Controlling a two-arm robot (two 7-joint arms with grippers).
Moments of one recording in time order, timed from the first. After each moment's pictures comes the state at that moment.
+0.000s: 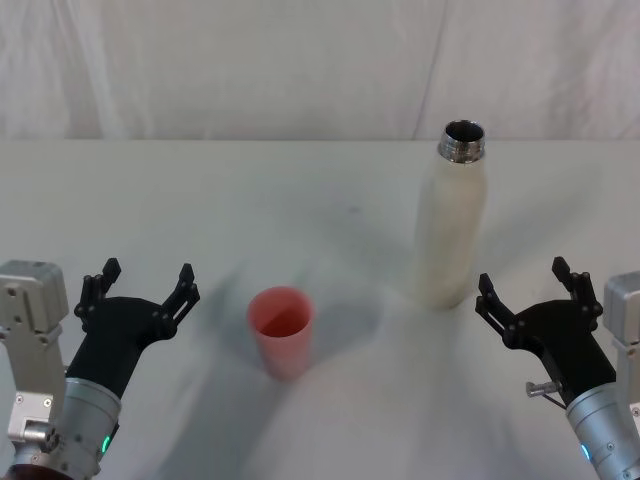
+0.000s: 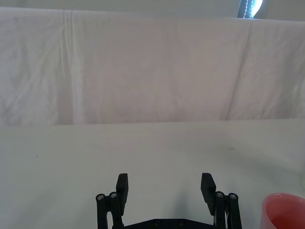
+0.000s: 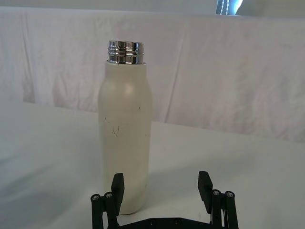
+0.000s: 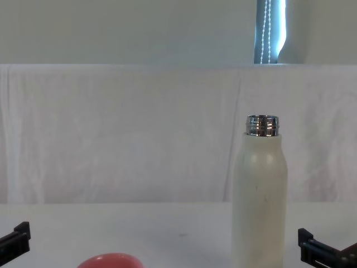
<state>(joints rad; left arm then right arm) 0.27 0.24 0.04 -1.85 -0.25 -0.02 -0.02 -0.17 0.19 -0.26 -1.77 0.07 -0.06 -0.03</state>
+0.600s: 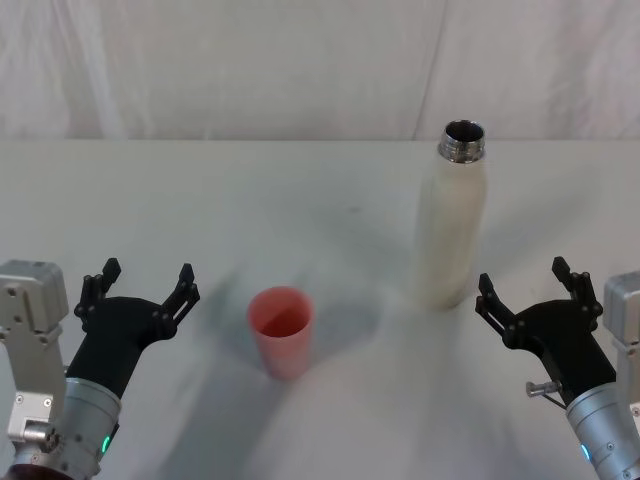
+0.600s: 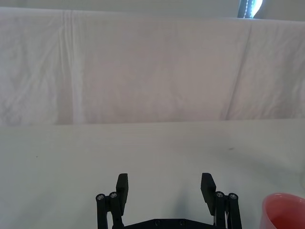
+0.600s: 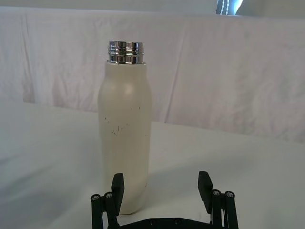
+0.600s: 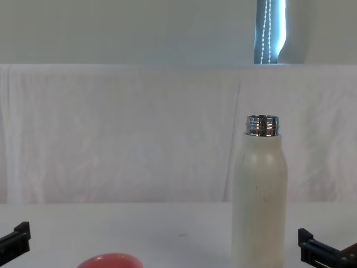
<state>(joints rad) 0.27 0.24 0.04 -1.85 -0.25 -0.02 -0.02 -0.17 0.19 -0.26 -1.77 0.07 -0.06 -0.03</state>
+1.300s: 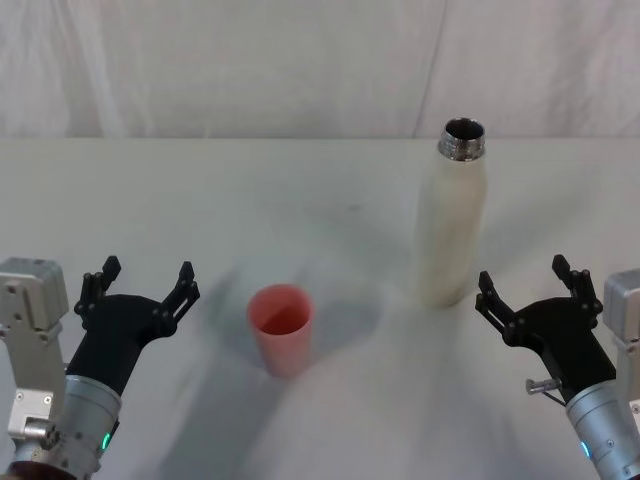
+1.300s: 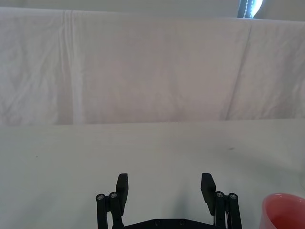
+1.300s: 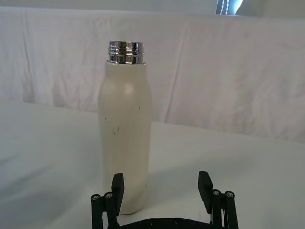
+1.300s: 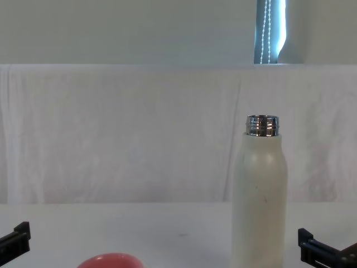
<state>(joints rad) 0.27 0.24 0.04 -1.85 -0.25 -0.02 -0.02 -0.17 0.19 -0.26 -1.77 0.07 -0.06 -0.03</state>
